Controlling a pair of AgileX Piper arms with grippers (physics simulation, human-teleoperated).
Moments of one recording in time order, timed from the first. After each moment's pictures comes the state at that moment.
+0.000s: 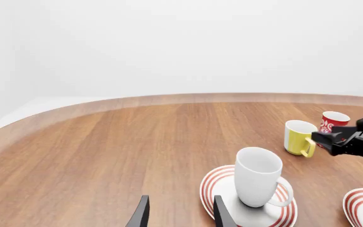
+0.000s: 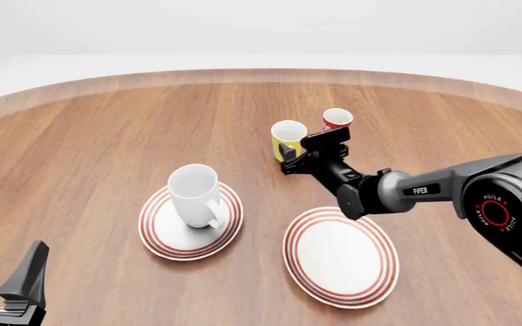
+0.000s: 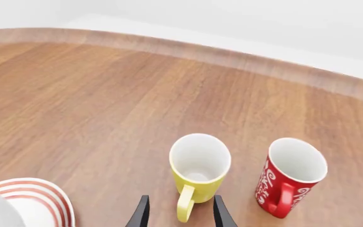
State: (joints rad) left arm 0.00 0.01 0.00 0.00 0.00; right arm 0.40 2.08 -1.10 -0.68 -0.01
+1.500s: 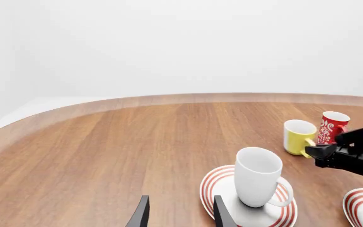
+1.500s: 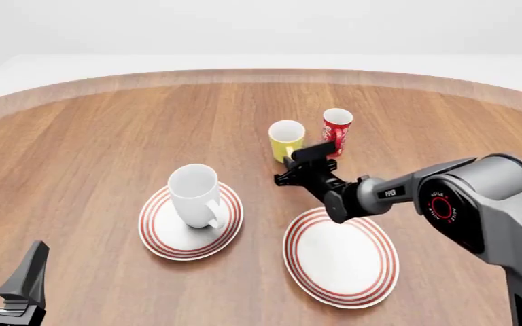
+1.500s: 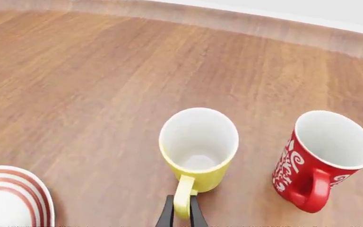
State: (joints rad) left arm 0.00 0.01 0.00 0.00 0.00; right arm 0.40 2.26 -1.23 -0.63 0.02
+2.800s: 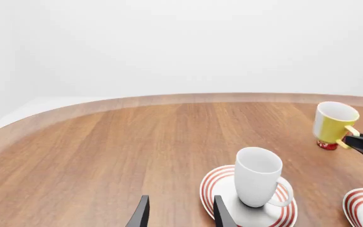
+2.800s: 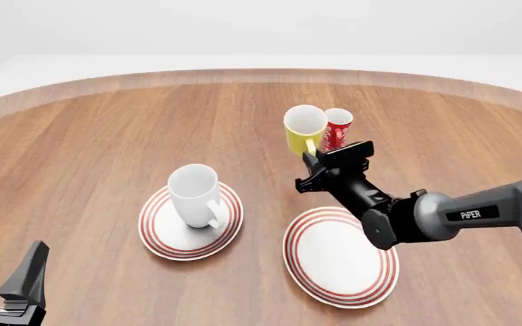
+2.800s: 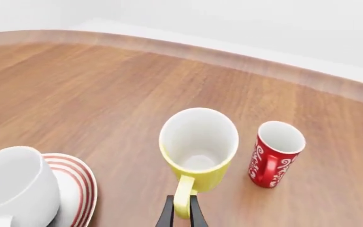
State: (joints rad) left arm 0.00 0.01 0.00 0.00 0.00; right arm 0.42 1.87 -0.80 -0.80 -0.02
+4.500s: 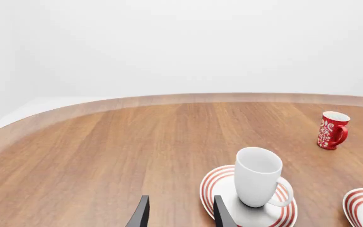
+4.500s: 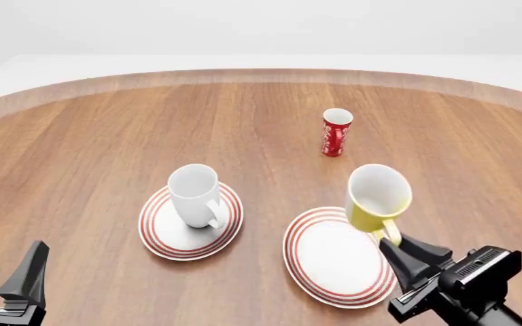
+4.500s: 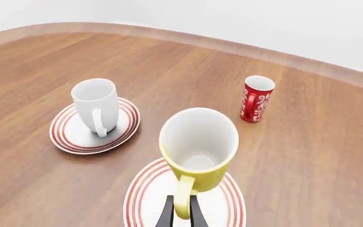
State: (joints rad) left arm 0.00 0.01 0.00 0.00 0.00; right arm 0.48 0.81 -0.03 -0.53 -0.03
